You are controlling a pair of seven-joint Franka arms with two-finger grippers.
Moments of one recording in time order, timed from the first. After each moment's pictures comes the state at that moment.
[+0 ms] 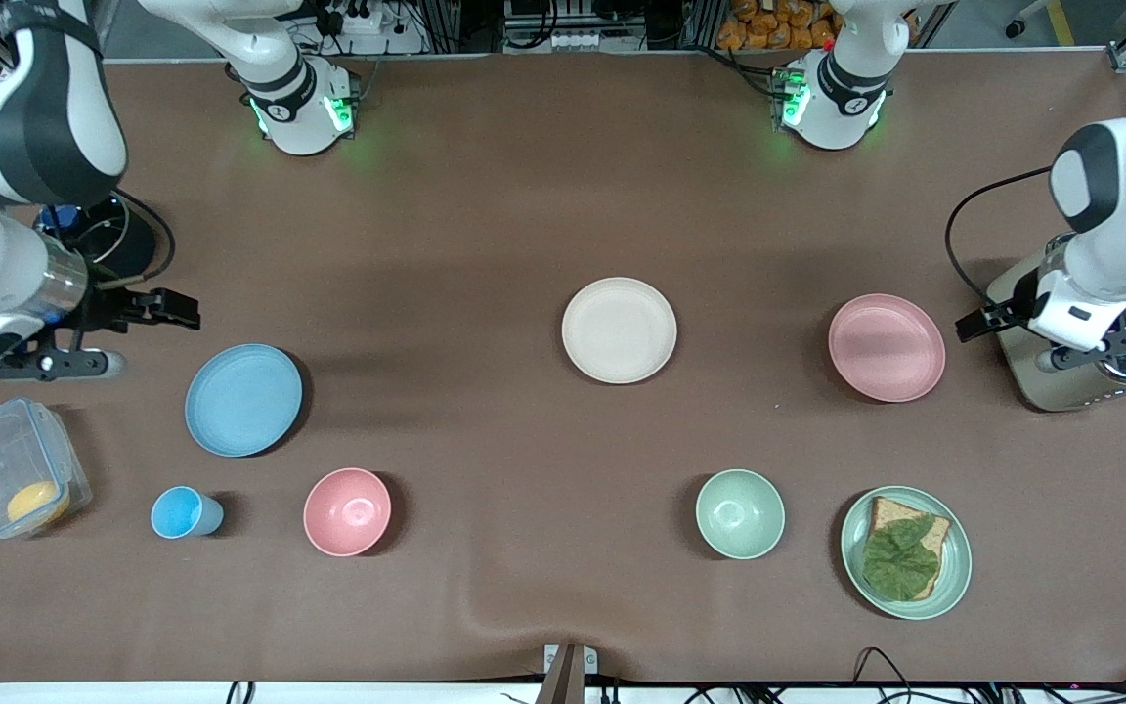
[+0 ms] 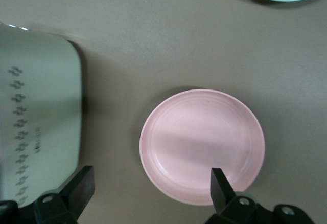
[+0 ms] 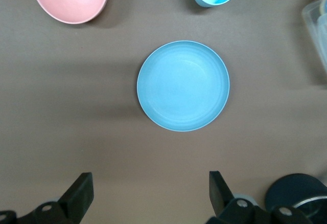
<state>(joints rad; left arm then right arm) 0.18 0.09 -0.06 -2.20 0.09 2.25 -0.19 0.04 0.15 -0.01 -1.75 0.01 1.75 0.00</state>
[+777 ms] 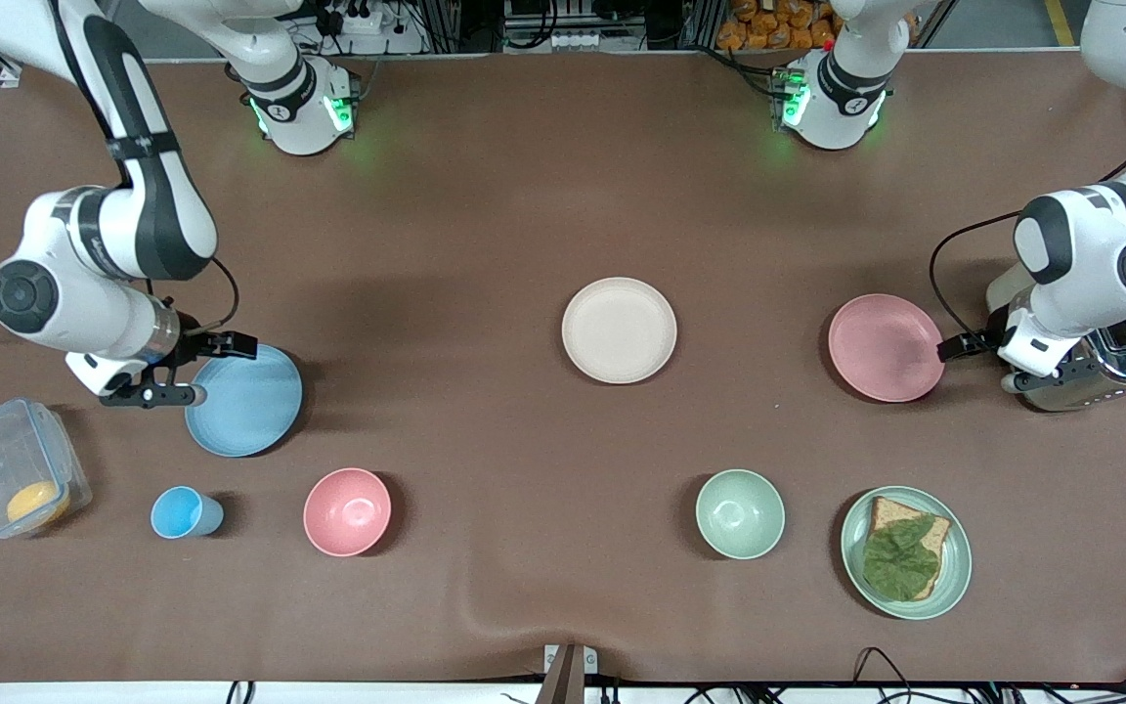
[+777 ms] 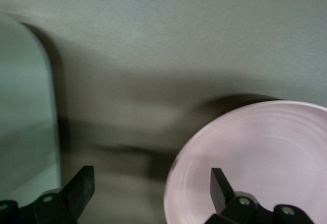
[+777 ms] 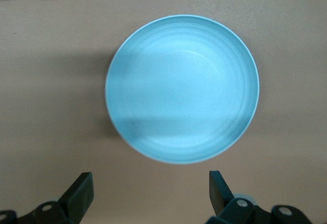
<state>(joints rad) 0.31 0.32 -0.08 -2.23 0.09 2.49 -0.04 0.02 0.28 -0.02 -2.02 0.01 2.13 -0.01</state>
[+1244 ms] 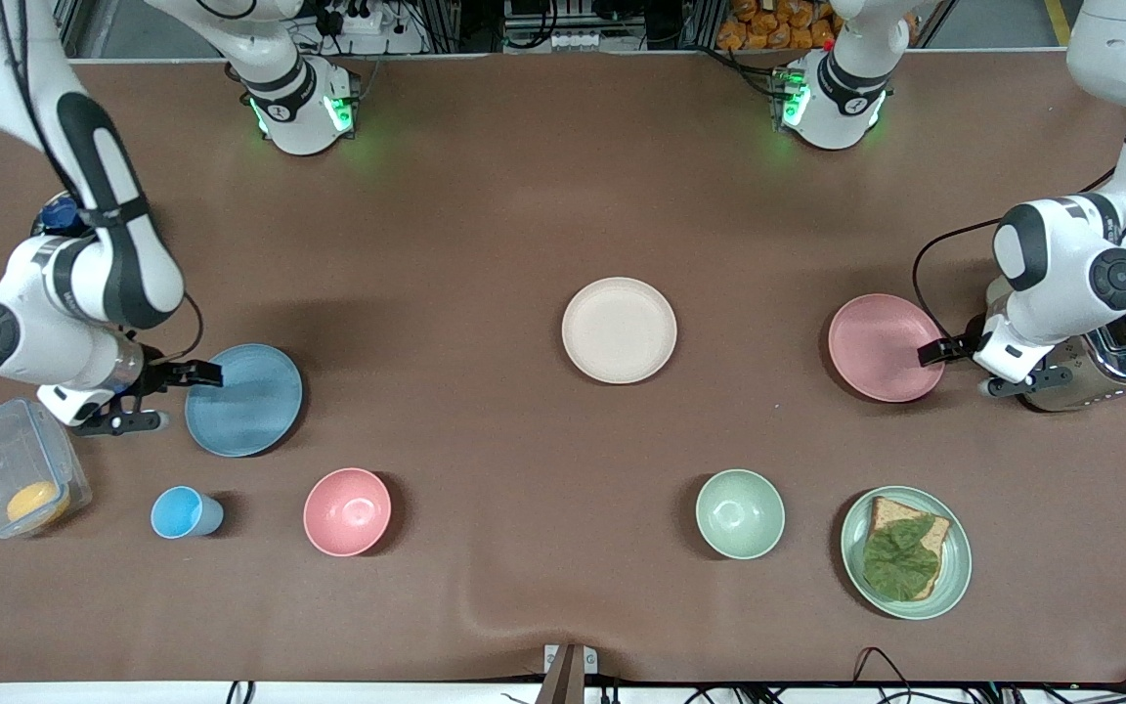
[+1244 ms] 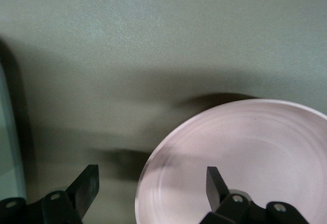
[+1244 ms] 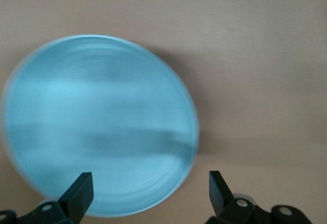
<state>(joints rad) 0.31 0.36 -0.11 -2.23 0.09 2.53 -0.04 -0.15 0.45 -0.03 -1.94 0.01 2.25 -0.25</state>
